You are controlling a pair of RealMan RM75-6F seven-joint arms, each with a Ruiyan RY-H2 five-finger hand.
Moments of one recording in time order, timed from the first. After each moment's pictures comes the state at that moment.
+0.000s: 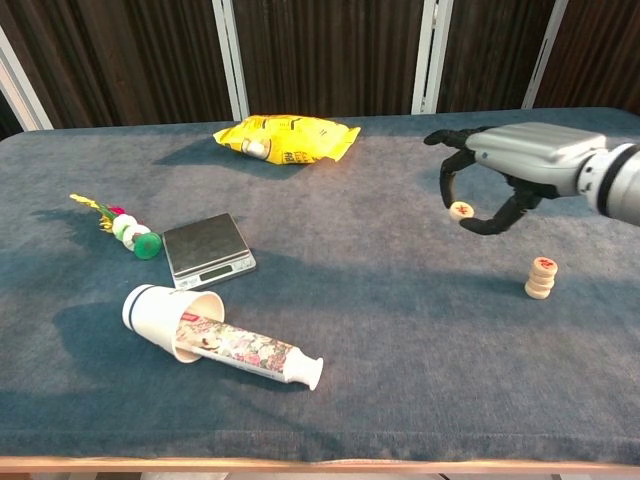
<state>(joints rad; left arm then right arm) -0.10 -1.08 0.02 -1.52 1.65 1.57 -0.14 0.68 -1.43 0.11 -1.48 -1.26 0.99 -0.34</state>
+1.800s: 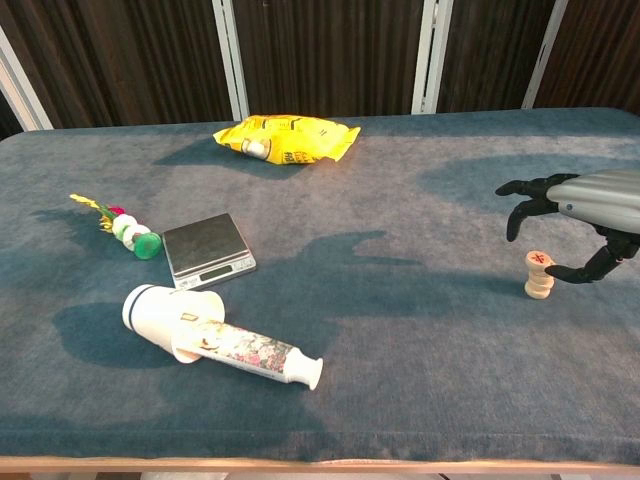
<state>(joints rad) -0.09 -1.08 0.02 -1.52 1.66 1.57 -0.16 0.58 -1.37 0.03 -1.39 -1.34 0.94 -0.23</state>
